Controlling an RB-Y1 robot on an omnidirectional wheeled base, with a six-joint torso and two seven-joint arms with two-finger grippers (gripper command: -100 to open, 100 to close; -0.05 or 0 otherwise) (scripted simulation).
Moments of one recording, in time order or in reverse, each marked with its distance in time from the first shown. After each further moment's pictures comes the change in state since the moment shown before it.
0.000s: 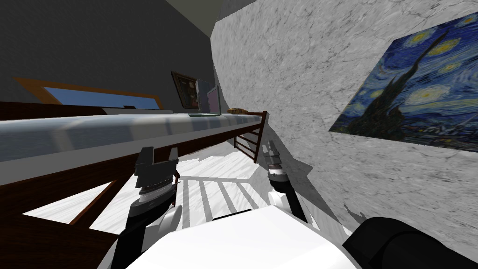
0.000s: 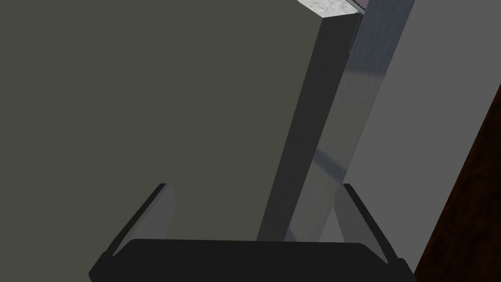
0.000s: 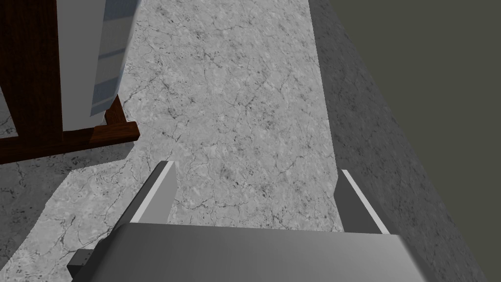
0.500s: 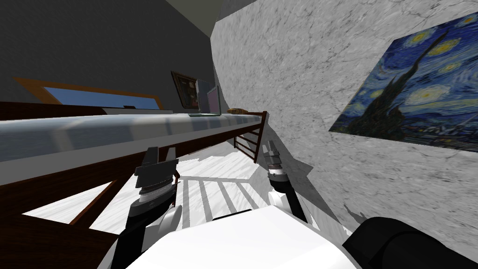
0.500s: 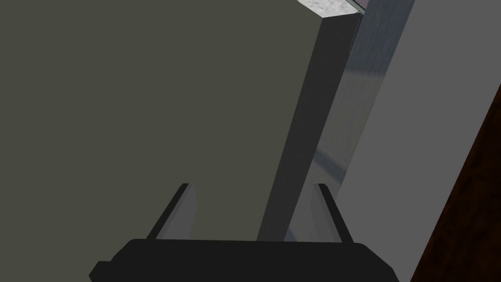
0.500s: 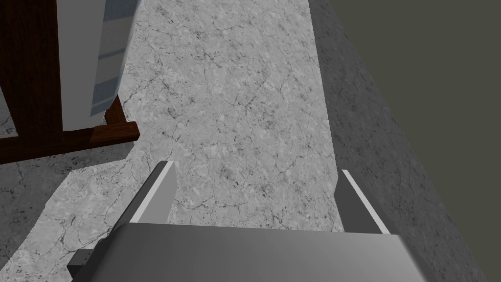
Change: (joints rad) left arm 0.000 0.000 0.000 0.000 0.000 0.000 0.000; right arm 0.000 0.000 0.000 0.000 0.000 0.000 0.000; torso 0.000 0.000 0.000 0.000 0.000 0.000
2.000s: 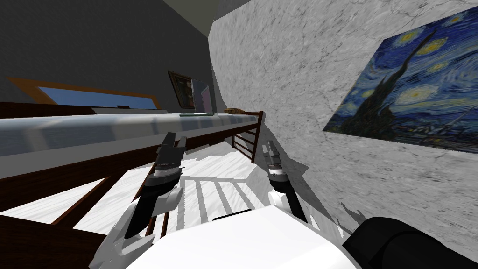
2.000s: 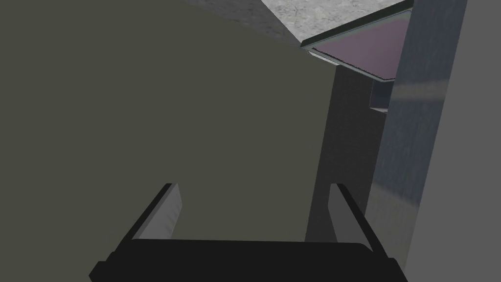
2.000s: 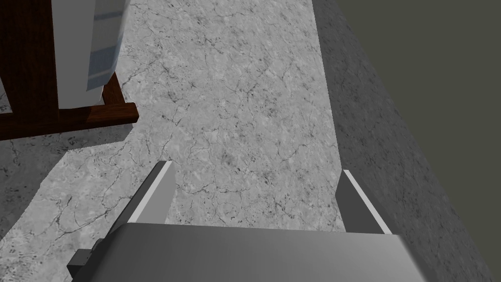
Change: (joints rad) left arm -0.251 0.181 0.039 0.048 -0.060 0.161 -0.048; right arm 0.000 0.000 0.000 0.000 0.000 0.000 0.000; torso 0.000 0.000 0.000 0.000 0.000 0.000
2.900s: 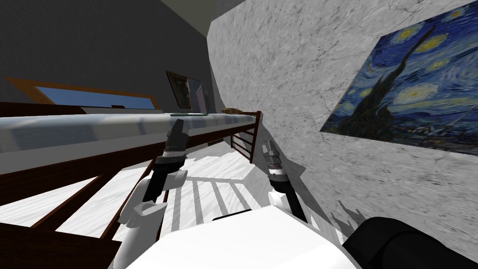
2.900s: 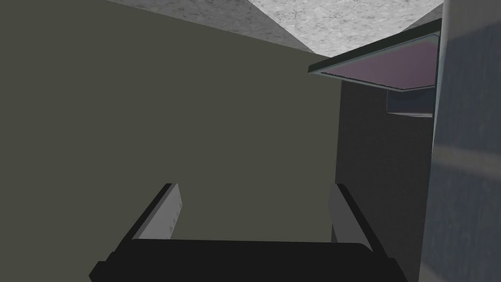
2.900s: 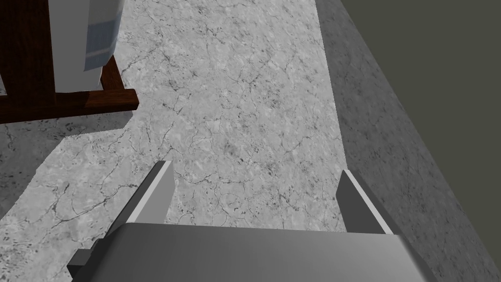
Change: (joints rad) left arm -0.254 0.039 0.038 0.054 -0.058 0.201 -0.060; right arm 0.000 0.000 0.000 0.000 0.000 0.000 0.000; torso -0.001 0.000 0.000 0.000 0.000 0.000
